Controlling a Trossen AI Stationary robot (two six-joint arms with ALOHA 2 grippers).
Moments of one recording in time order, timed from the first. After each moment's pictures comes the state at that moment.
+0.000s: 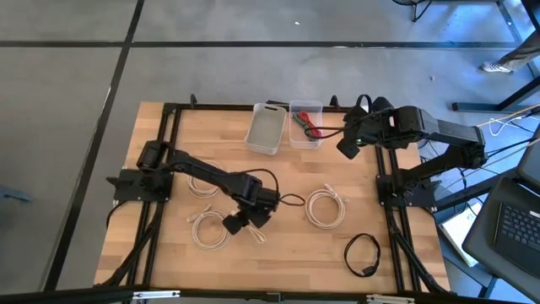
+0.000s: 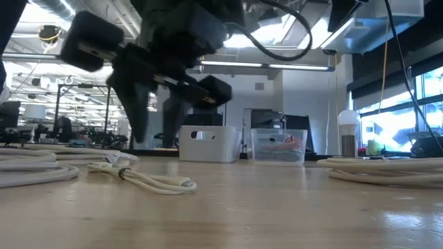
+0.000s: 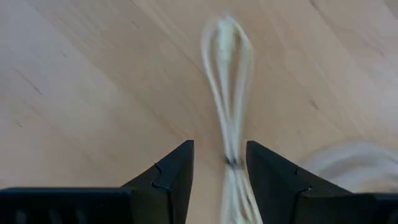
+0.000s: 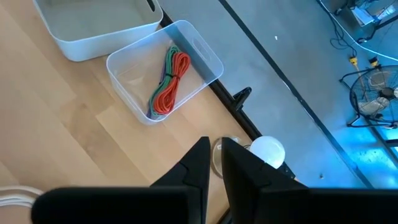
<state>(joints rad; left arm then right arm) -0.20 1.96 1.39 -0.81 0.26 0.54 -0.01 1.30 1.58 -1.52 0.68 0.48</state>
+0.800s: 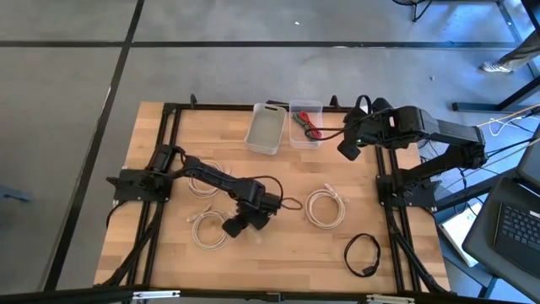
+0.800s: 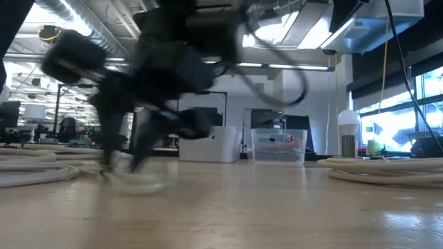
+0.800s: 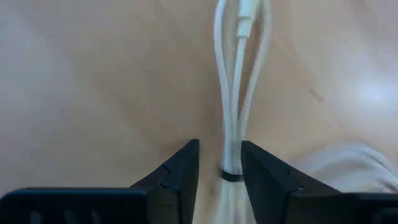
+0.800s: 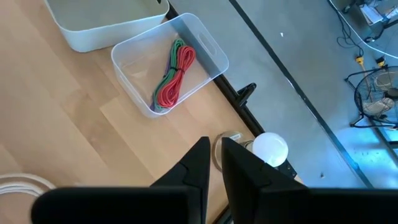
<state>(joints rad) -0.21 2.06 1.38 -0.93 0.35 0.46 -0.01 1.30 1.58 -1.54 0.65 0.47</state>
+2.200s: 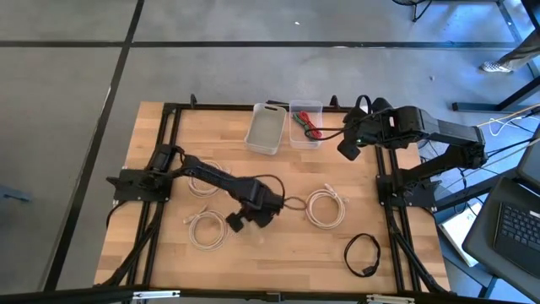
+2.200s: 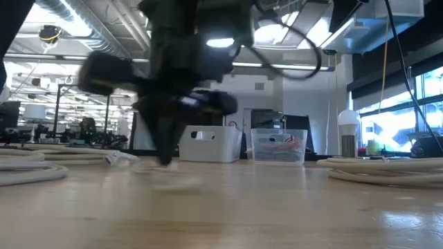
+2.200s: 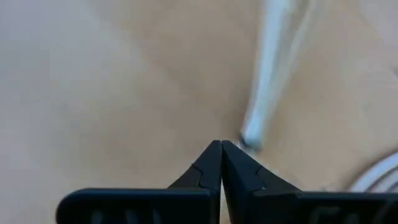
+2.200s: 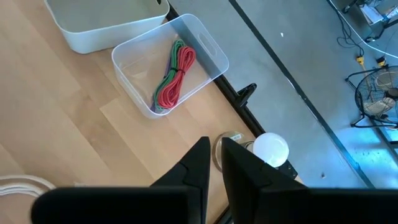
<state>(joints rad) -0.20 2.05 1.46 -0.89 0.09 0.60 -0.01 1.30 1.58 -1.54 0.65 0.47</state>
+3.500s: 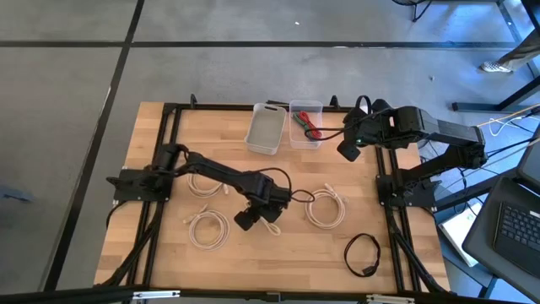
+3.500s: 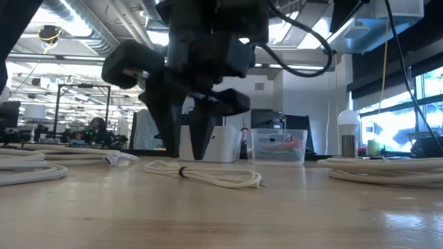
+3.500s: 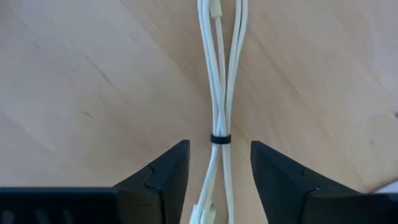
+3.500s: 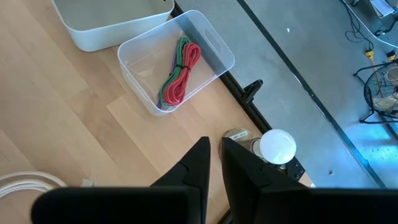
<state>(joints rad) -0.16 2.09 1.56 -0.91 0.15 0.53 -0.01 1.30 1.58 -1.54 0.63 0.49</state>
